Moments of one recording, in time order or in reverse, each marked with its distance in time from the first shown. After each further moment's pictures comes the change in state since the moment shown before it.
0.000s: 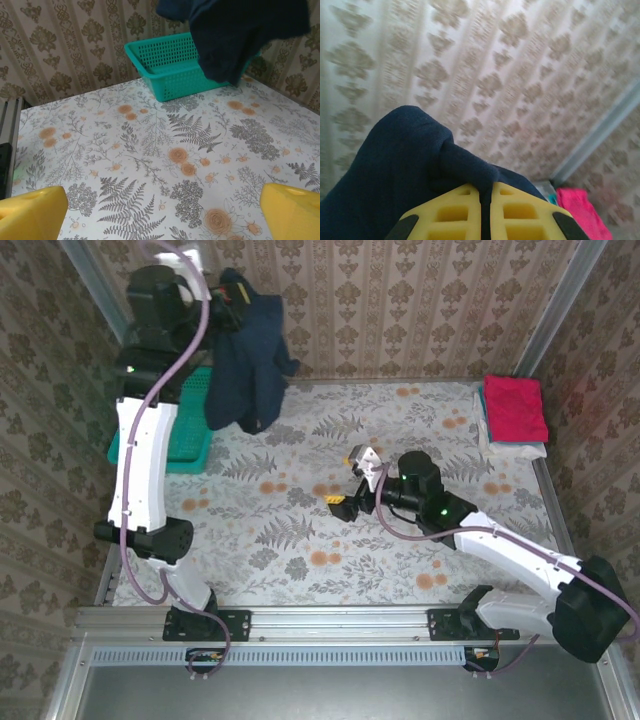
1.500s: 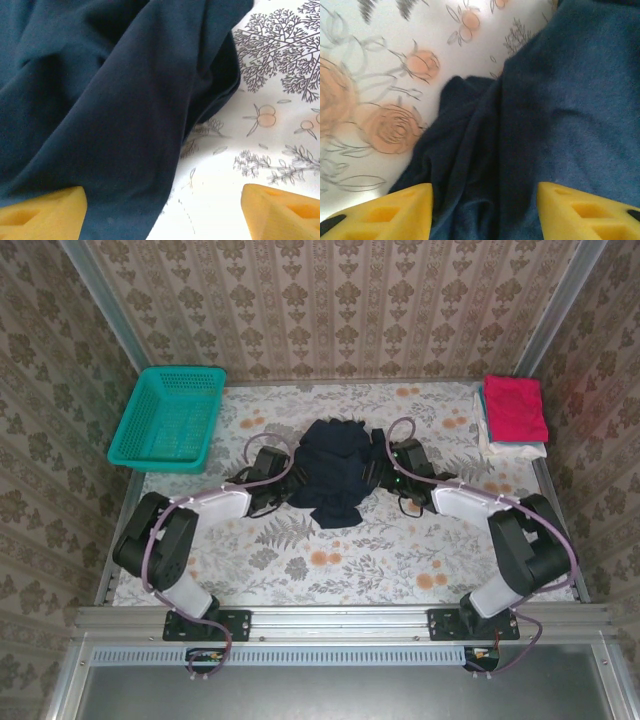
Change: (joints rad) left arm -0.225 -0.137 -1.638 0.756 -0.165 -0.710; right arm -0.273 0.445 0.079 -0.200 0.336 0.754
